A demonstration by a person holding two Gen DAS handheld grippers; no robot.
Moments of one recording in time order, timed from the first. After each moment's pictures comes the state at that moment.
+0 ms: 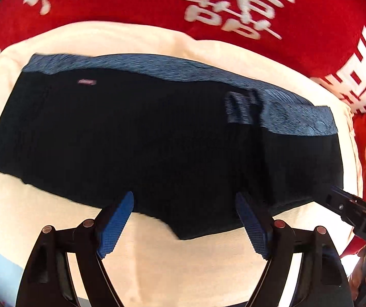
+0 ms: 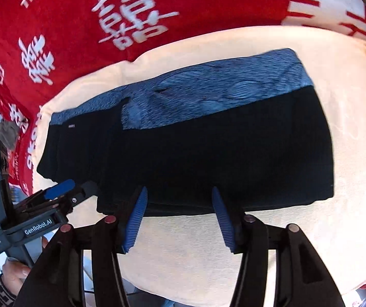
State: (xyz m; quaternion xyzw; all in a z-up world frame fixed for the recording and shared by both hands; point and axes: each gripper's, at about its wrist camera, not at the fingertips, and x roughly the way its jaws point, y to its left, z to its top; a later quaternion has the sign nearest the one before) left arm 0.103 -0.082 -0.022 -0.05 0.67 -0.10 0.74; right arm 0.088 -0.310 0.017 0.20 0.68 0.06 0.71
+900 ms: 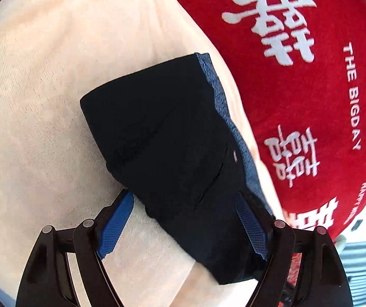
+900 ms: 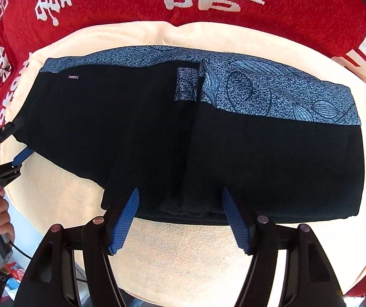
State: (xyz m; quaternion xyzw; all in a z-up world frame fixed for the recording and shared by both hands) left arm 0.094 0.153 -0.079 -0.44 0.52 -0.04 0.73; right arm 0.099 -0.211 -0.003 0.06 0.71 0.06 0.70
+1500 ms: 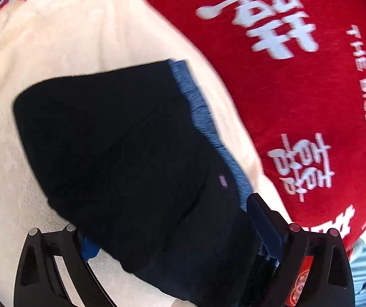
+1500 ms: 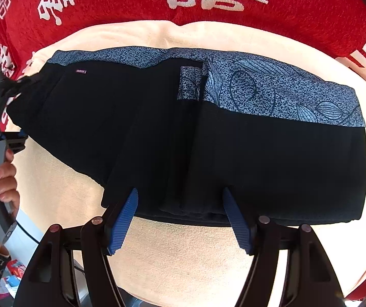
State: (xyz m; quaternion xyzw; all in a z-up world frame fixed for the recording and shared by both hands) left arm 0.152 0.113 -0.076 -0.39 0.54 0.00 0.75; right arm 0.098 -0.214 -0.003 0.06 0.71 0.08 0.70
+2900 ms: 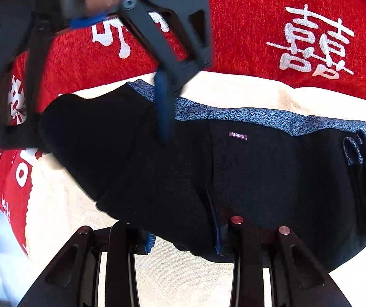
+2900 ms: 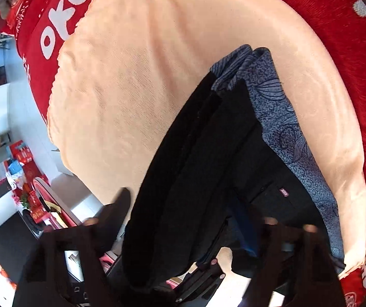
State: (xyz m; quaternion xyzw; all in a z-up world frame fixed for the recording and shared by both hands) left arm 0.137 0.013 -0.024 0.09 0.55 0.02 0.83; right arm 0.281 0.090 -0.018 -0.09 0.83 0.29 0.46
